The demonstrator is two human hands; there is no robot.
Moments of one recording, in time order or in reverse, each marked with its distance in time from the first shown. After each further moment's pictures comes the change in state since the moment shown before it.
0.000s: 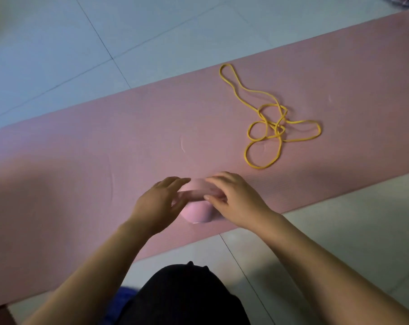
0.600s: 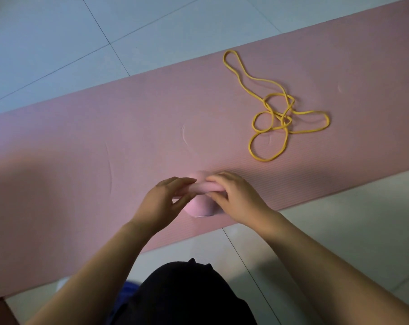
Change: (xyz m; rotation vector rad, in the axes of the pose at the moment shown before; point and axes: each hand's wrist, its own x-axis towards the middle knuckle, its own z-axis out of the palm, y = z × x) left_hand -0.001 -0.015 0.027 -0.294 0.062 0.036; right_hand 0.006 0.014 0.031 0.104 0.021 0.010
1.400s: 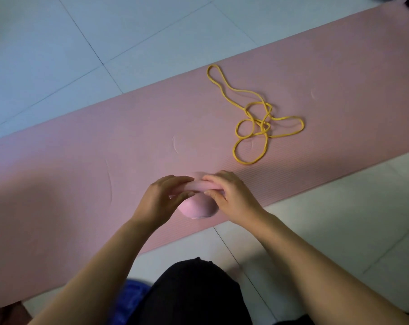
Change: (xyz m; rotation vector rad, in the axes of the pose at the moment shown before) left_hand 0.001 0.066 -0.035 -0.085 0.032 0.069; right_hand -0.031 -0.030 -0.053 0.132 0.153 -0.048
